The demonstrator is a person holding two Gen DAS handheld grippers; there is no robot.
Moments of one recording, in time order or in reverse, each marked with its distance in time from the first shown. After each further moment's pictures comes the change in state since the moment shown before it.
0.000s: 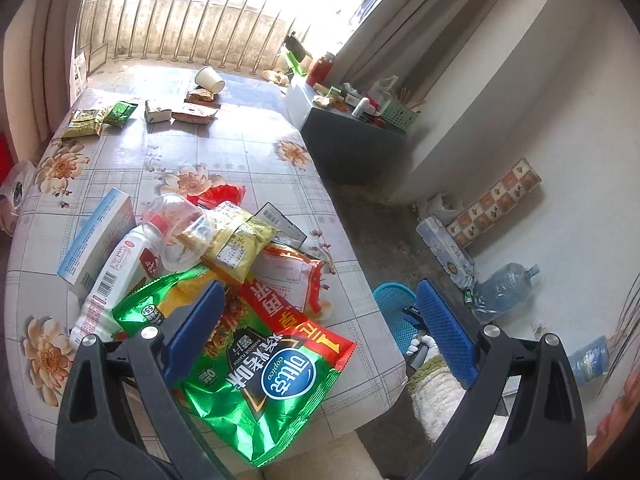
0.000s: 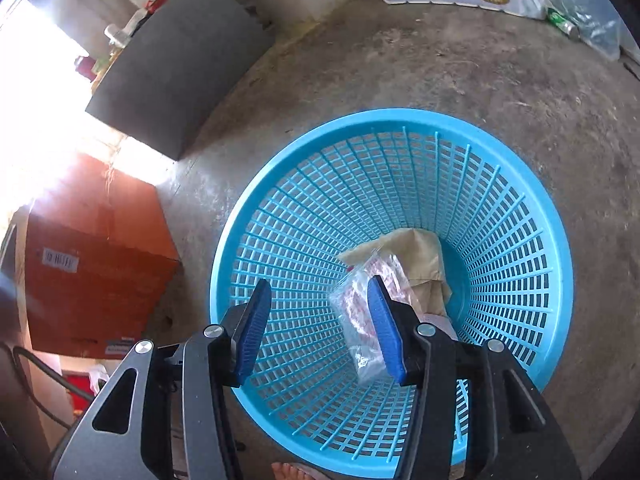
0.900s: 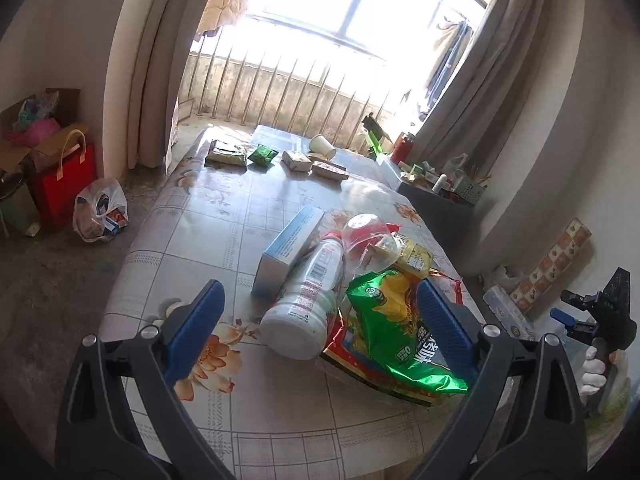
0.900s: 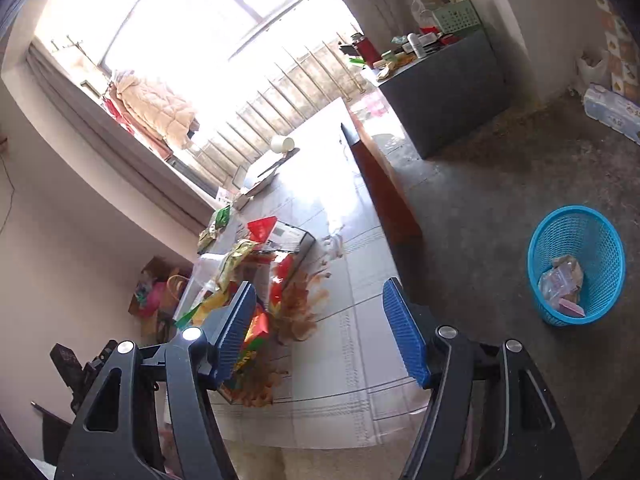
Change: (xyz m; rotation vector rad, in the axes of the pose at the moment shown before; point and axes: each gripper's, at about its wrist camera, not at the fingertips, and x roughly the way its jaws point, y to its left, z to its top) left arm -0.093 0.149 -0.091 -0.044 -0.330 0.208; right arm -0.312 0.290 -0.187 -0.499 0.106 0.575
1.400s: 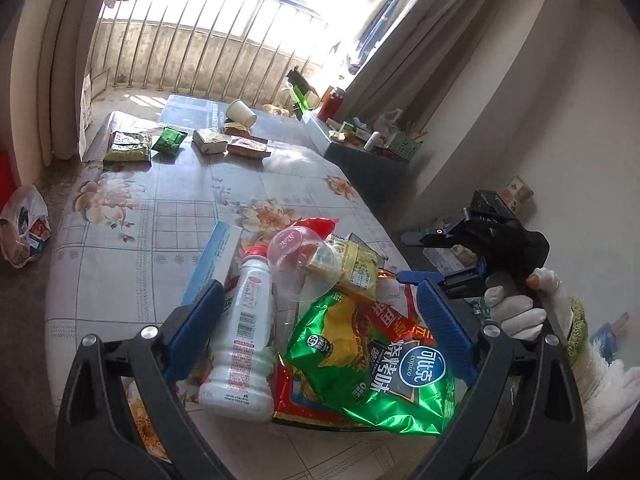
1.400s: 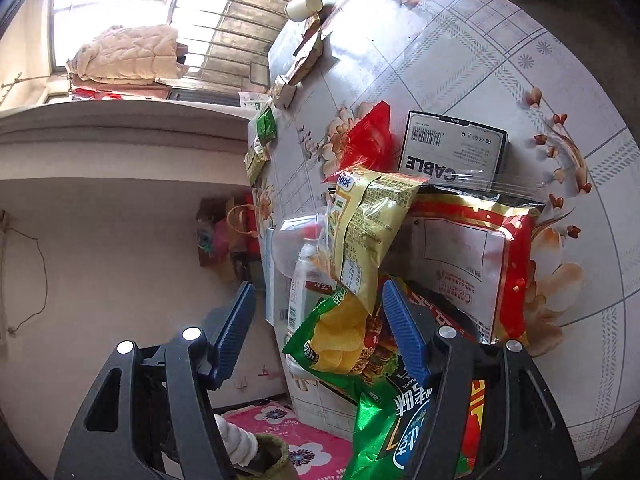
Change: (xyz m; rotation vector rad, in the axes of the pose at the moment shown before) left arm 0.101 -0.022 0.079 0.107 0.245 -0.290; right arm 0.216 0.070 0.033 0.317 0.467 0.097
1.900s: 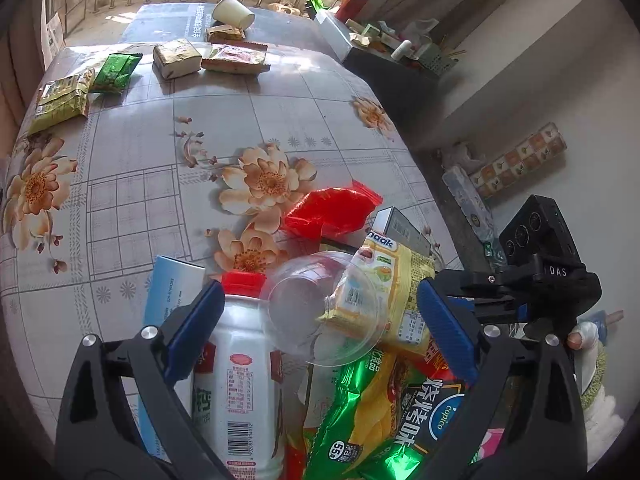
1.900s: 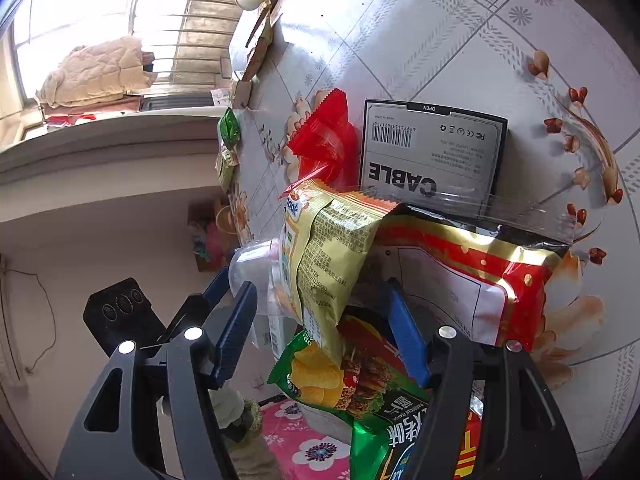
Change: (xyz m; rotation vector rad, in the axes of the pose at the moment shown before) left arm 0.156 0.028 0.058 -0.060 0.386 0.038; right arm 0.026 -0.035 0.029 0.137 0.064 0.023
